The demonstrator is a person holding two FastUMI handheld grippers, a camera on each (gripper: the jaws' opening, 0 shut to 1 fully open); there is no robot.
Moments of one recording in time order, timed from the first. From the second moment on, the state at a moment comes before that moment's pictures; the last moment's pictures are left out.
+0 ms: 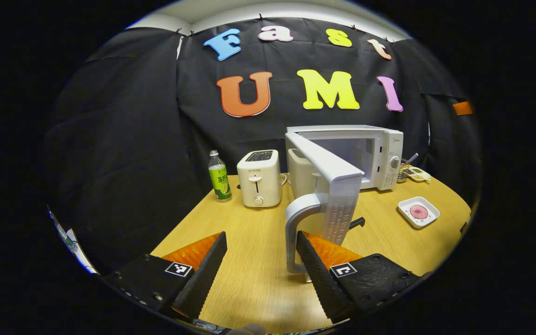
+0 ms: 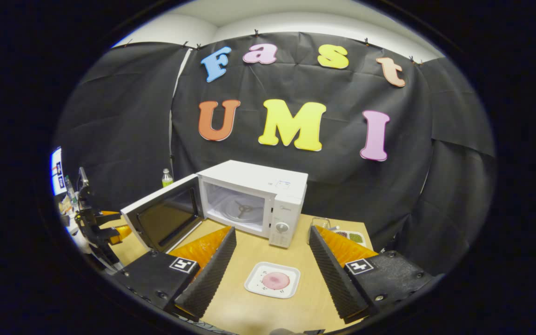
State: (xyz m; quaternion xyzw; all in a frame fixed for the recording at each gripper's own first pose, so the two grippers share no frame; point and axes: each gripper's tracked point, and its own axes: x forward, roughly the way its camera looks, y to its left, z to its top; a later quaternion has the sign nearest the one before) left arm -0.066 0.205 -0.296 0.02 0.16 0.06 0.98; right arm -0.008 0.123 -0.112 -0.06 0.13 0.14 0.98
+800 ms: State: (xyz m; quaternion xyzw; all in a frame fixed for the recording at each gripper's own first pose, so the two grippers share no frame) left arm -0.092 0.128 -0.226 -0.03 0.13 0.06 0.99; right arm 0.050 0.045 -0.330 0.01 0.35 0.15 0.93
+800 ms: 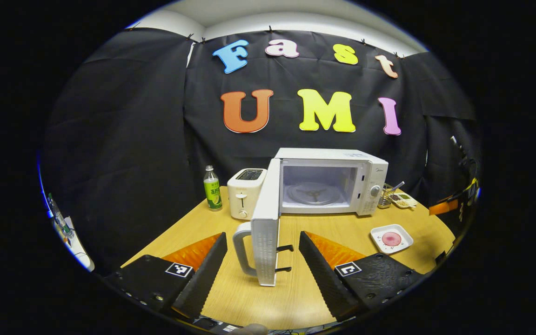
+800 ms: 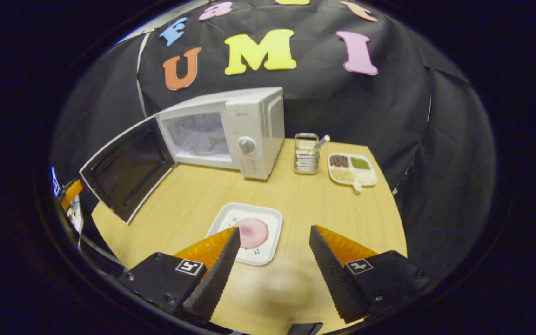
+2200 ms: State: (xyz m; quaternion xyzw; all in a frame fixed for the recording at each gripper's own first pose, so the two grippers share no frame) left arm -0.070 0.083 -0.223 -0.02 0.17 0.07 0.98; right arm 0.083 0.077 -0.430 0.10 0.54 0.22 0.81
